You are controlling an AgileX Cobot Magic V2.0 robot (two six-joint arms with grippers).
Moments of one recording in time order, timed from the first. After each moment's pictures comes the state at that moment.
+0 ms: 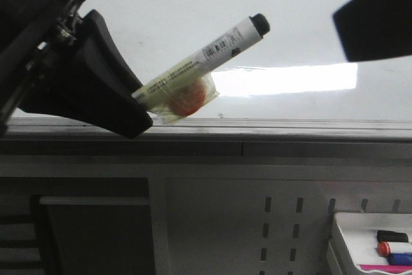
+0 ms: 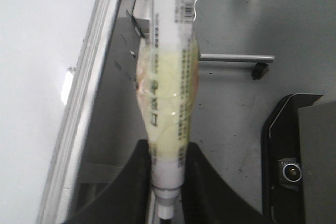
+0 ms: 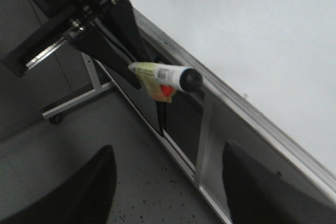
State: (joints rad) left arm -0.66 1.28 -0.80 -0.71 0.61 1.42; right arm 0.81 0.73 -0.51 0.02 0.28 -0.09
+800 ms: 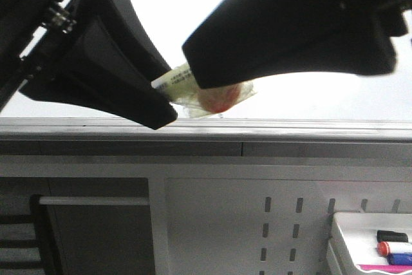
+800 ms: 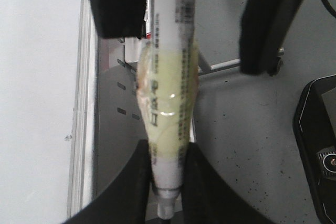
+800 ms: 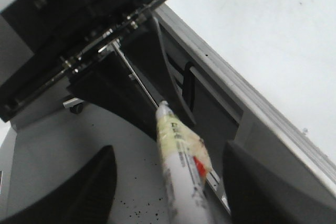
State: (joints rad) left arm -0.77 1.24 -0.80 -0.71 0.57 1.58; right arm 0.89 0.99 -0.60 0.04 0.15 -0.10
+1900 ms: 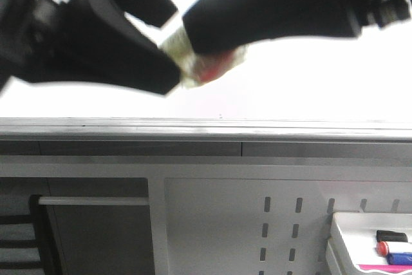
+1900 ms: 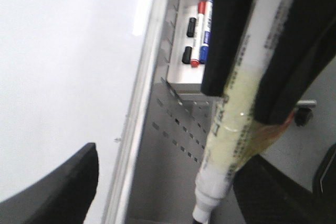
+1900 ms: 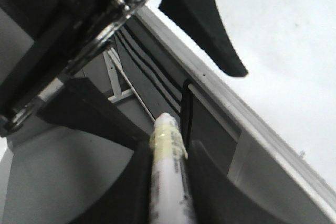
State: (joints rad) left arm -0.76 1.16 -0.79 -0.85 0.45 1.50; right arm 0.87 1.02 -0.61 0.04 0.08 -0.10
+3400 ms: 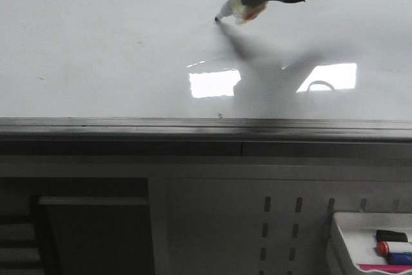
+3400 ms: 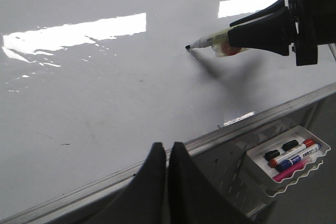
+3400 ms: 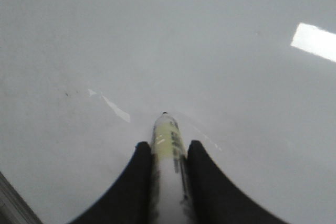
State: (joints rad) left arm -0.44 0.47 -0.32 -1.20 0.25 1.14; right arm 0.46 1.34 -0.78 -0.08 -0.18 -0.14
